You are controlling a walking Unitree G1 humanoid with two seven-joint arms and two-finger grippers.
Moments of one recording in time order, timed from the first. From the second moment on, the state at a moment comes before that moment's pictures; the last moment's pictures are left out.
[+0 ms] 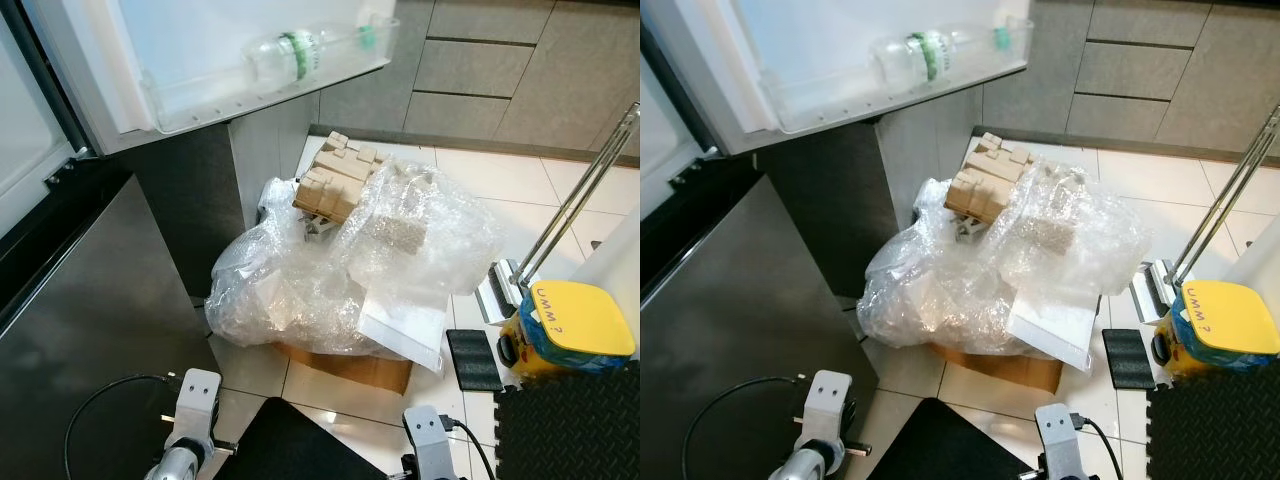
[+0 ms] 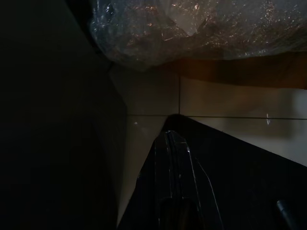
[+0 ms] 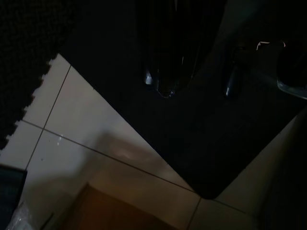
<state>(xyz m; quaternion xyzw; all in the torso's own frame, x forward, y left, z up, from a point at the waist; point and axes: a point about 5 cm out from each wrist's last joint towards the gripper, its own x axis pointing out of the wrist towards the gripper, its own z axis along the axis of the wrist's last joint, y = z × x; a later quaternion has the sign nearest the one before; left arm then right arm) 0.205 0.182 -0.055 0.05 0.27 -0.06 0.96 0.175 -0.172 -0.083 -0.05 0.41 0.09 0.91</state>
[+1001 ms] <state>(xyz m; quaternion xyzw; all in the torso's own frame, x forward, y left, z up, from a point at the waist) 0.205 0.176 -0.055 0.04 0.26 -0.07 0.96 0.176 -0.171 -0.083 -0.04 0.41 0.09 0.91</state>
